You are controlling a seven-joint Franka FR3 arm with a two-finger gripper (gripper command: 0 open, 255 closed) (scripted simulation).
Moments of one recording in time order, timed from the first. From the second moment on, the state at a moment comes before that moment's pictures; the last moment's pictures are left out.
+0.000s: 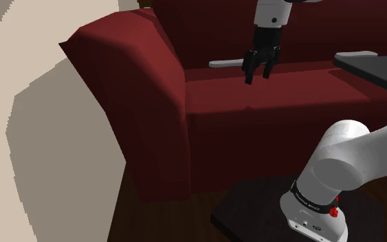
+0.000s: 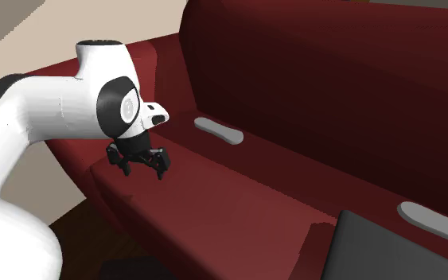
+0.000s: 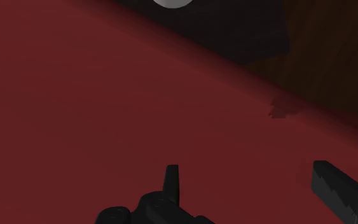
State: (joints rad) arm -0.02 -0.78 -0.05 -2.29 0.00 1.48 0.16
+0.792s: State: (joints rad) arm 0.06 -0.55 -0.31 -2.11 -0.15 1.54 -0.38
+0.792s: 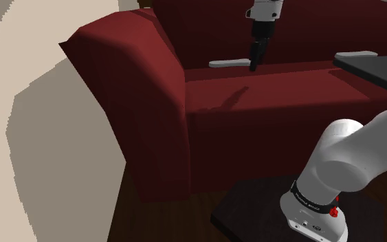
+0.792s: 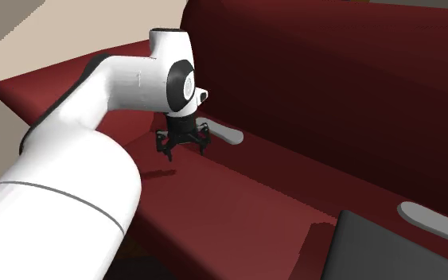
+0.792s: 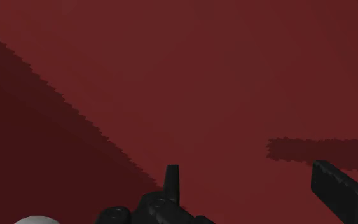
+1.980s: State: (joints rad) arm 0.12 0.11 -0.57 -1.52 0.03 1.59 -1.26
